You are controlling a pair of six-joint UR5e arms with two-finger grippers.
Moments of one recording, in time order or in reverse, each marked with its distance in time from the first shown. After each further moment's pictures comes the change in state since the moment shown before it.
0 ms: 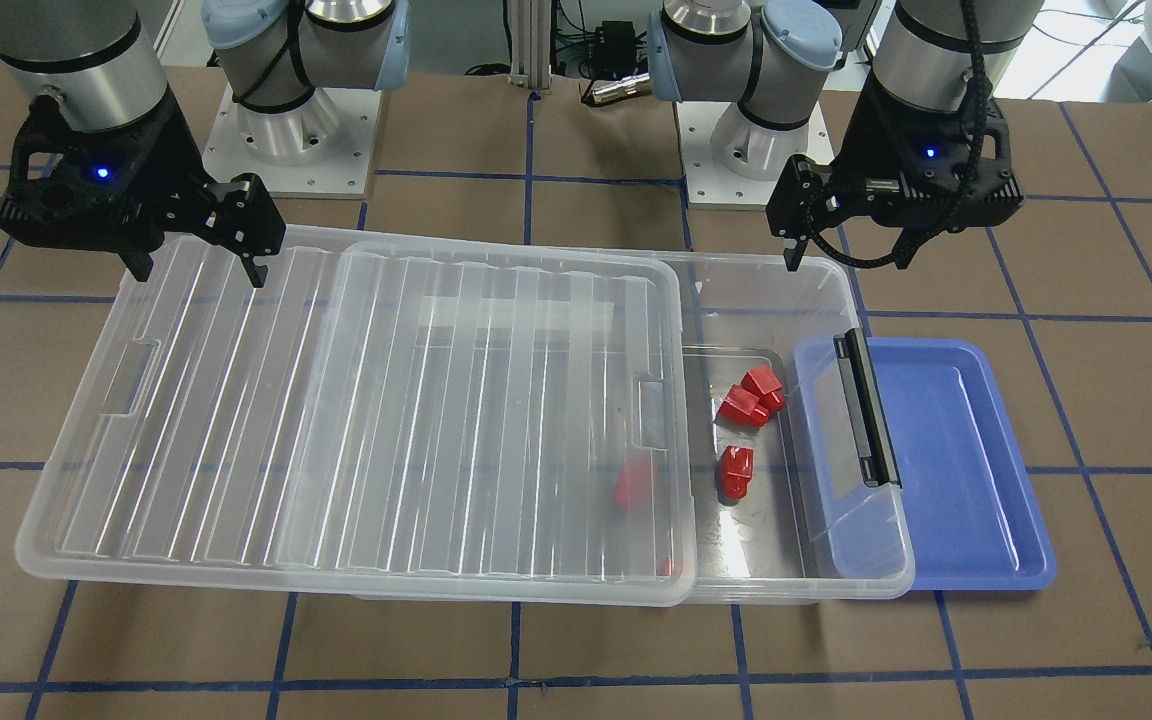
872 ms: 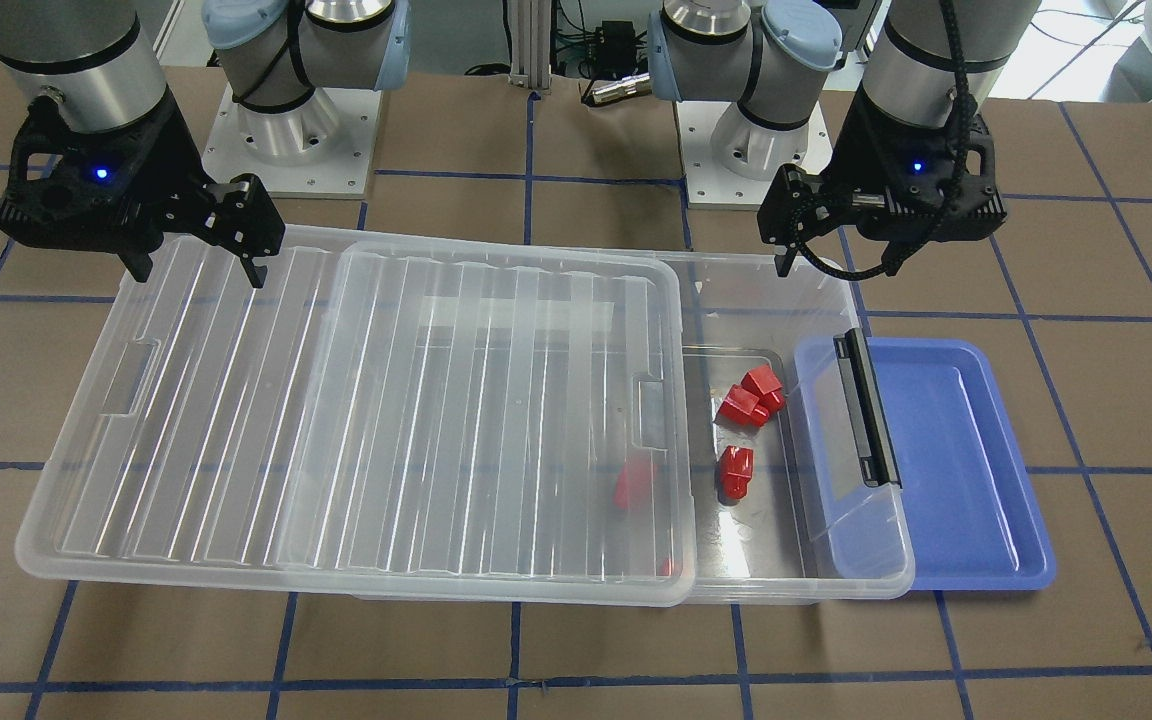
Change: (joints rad) left arm -0.006 -0.010 0.002 -0.003 -0.002 0.000; right arm 0.000 0.000 0.000 -0.001 0.001 -0.002
